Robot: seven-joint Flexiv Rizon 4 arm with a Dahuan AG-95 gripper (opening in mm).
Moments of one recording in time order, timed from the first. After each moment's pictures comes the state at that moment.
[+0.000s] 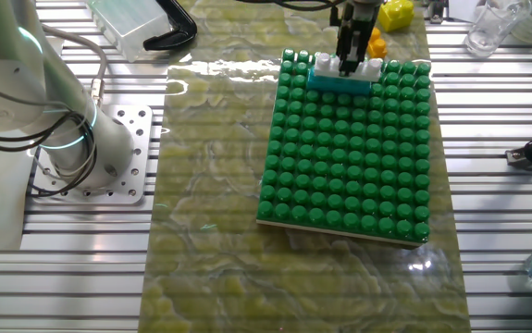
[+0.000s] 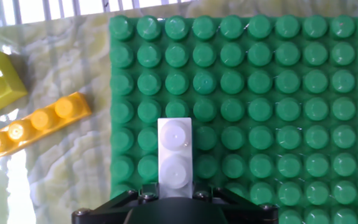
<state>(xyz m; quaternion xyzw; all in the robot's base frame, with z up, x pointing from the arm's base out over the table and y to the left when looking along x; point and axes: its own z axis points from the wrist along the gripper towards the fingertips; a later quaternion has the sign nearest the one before) 0.515 0.130 0.124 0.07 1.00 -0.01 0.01</state>
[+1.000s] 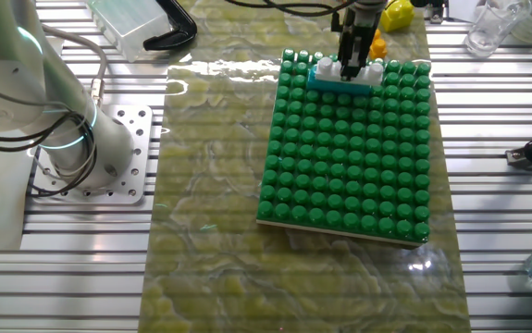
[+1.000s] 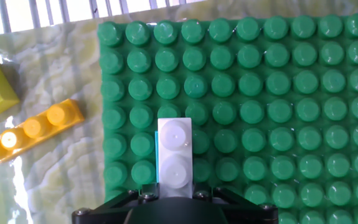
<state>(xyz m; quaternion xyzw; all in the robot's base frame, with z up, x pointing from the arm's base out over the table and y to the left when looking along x) 0.514 0.128 0.124 0.06 1.00 0.02 0.01</state>
